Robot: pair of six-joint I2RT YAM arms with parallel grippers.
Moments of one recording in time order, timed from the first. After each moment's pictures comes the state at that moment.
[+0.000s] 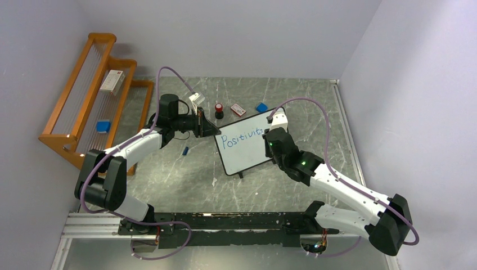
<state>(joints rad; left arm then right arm) -0.34 1.50 0.88 0.19 0.96 -0.26 0.80 1.02 0.75 -0.30 0.52 0.28</state>
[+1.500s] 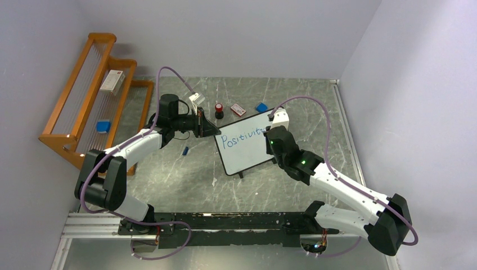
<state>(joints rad) -0.34 1.50 0.88 0.19 0.96 -0.26 0.79 1.03 0.75 -0.26 0.56 0.24</state>
